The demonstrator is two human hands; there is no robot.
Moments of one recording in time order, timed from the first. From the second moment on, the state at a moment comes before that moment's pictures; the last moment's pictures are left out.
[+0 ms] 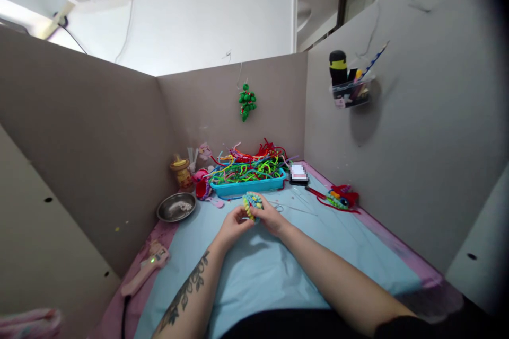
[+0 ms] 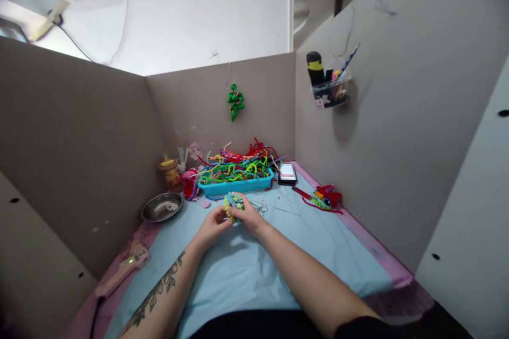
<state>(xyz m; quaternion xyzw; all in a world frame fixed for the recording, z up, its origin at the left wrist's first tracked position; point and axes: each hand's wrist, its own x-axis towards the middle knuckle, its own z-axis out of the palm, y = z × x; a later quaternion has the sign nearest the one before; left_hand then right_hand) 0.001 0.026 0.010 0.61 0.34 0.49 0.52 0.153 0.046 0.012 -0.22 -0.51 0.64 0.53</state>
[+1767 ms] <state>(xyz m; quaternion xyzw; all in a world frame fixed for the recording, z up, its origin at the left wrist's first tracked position) -0.001 0.027 0.009 0.42 0.36 0.50 0.67 0.159 0.055 0.015 -0.16 -0.49 0.69 0.51</state>
